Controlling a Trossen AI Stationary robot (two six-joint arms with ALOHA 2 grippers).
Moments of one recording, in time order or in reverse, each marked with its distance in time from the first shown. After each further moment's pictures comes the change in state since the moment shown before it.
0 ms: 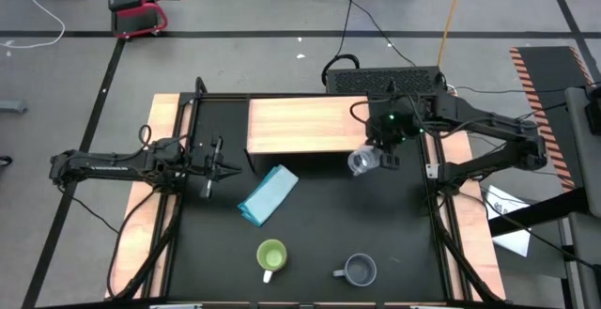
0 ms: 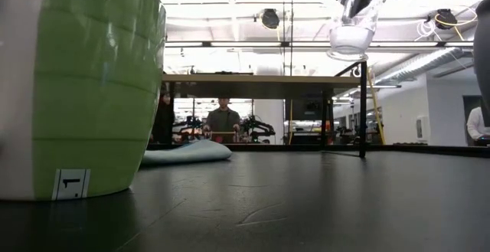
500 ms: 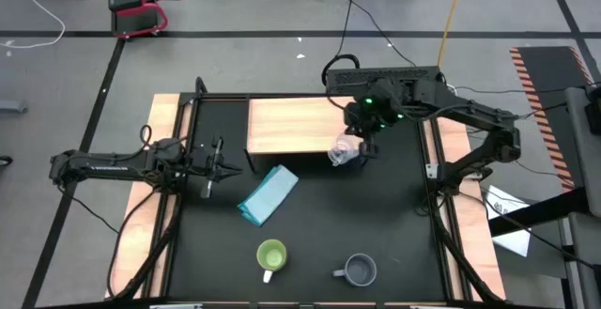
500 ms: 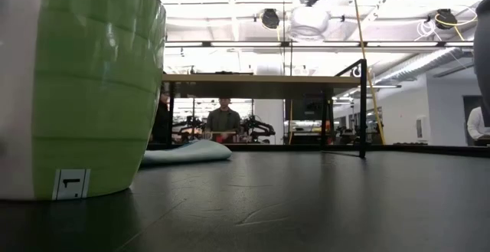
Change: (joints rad) left arm 0.000 0.000 0.000 -0.029 0.000 0.006; right arm -0.011 0.260 0.348 -0.066 -0.024 -0.030
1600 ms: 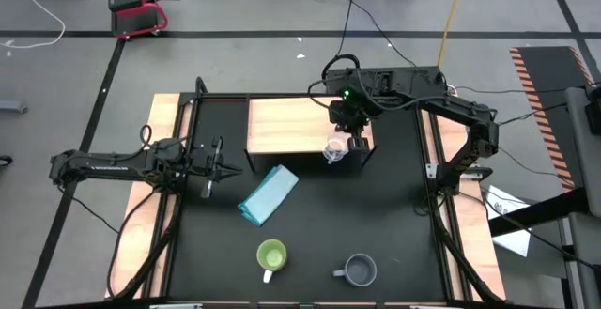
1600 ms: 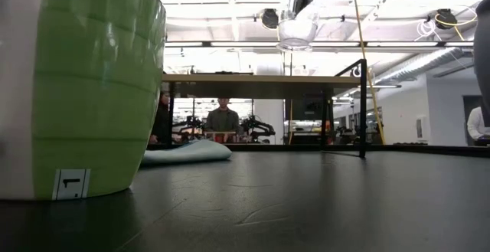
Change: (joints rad) left arm 0.000 0.000 0.000 0.000 0.000 0.010; right arm -0.054 0.170 0.165 -0.091 -0.039 -0.143
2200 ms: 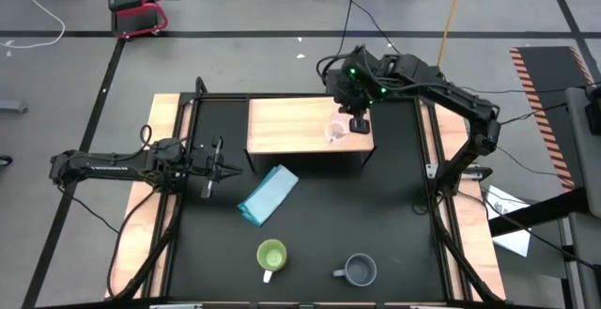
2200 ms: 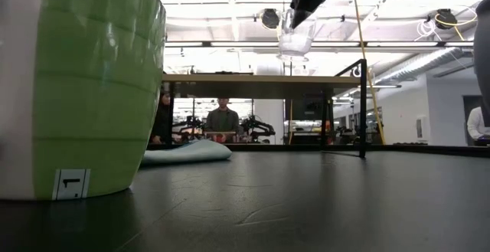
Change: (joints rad) left arm 0.000 0.000 0.000 0.000 0.000 0.027; right arm -0.150 0.000 0.000 0.033 -0.011 -0.080
